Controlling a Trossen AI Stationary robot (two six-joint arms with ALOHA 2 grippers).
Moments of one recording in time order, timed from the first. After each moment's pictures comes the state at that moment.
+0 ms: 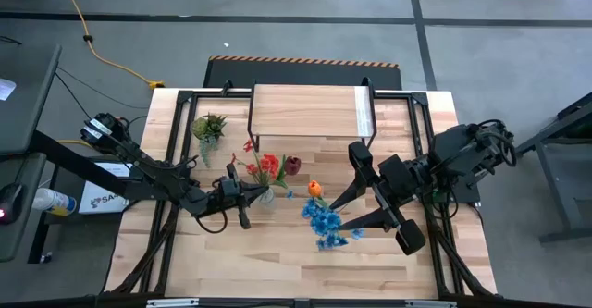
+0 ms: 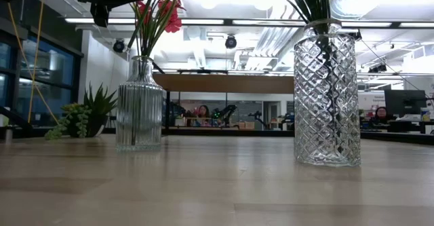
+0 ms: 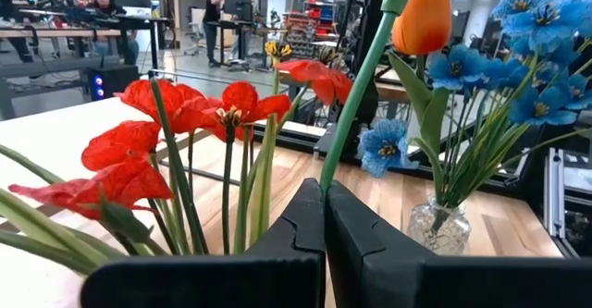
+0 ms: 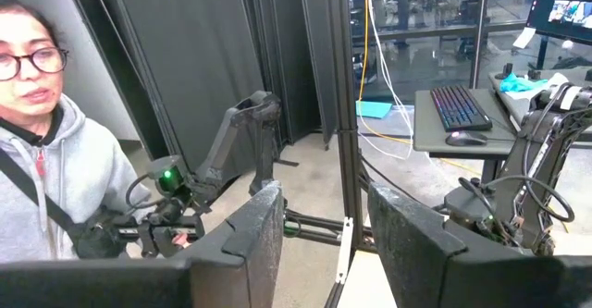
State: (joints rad) left arm -0.59 1.30 0.46 0.86 -0.93 -0.11; right arm 0.52 1.66 2.31 -0.70 0.06 0.18
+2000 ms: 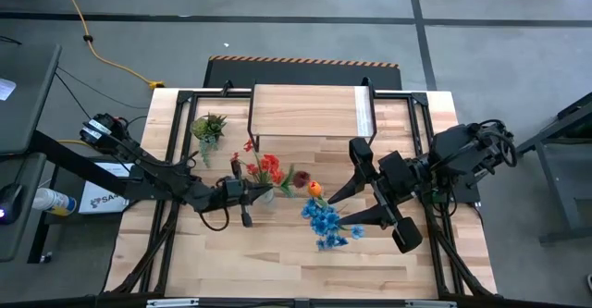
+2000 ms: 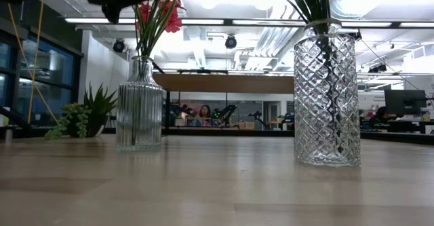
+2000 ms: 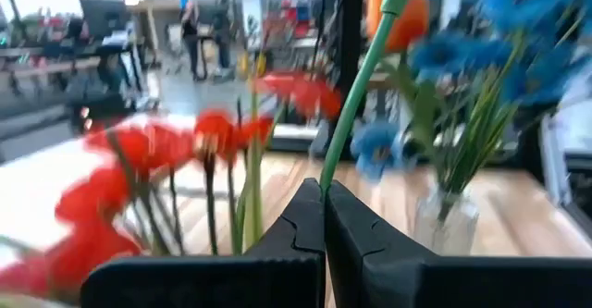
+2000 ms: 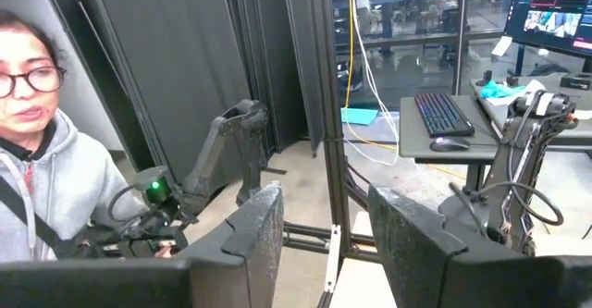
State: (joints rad) left arm -0.53 1.29 0.46 0.87 -0.80 0.04; right arm 0.52 1.66 2.31 -0.69 0.10 0.17
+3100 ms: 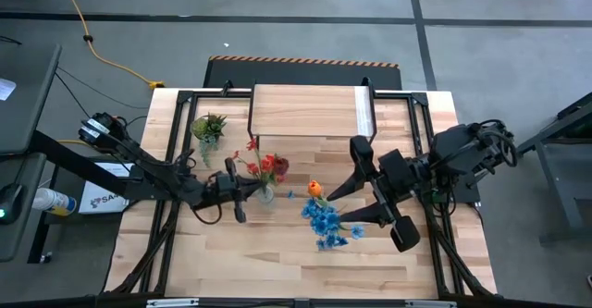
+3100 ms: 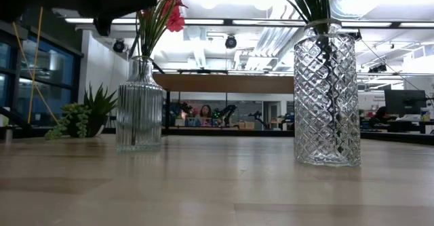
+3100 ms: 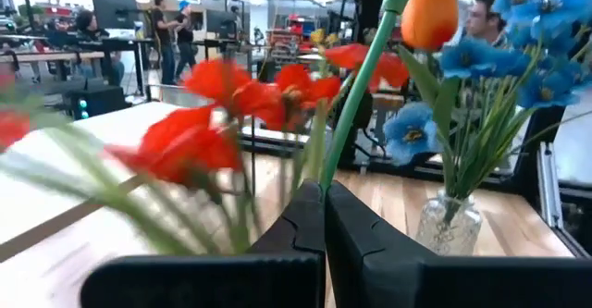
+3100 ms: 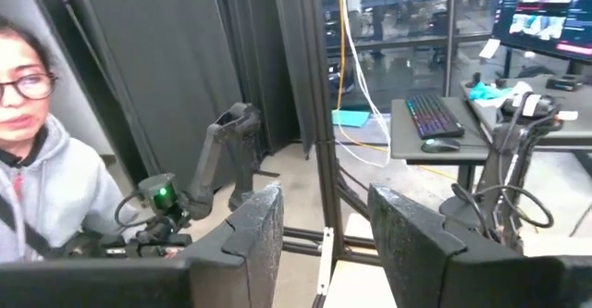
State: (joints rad) left arm -0.53 1.27 0.33 1.05 -0.81 -0.01; right arm 0.52 1.66 2.31 -0.68 0.13 0.17
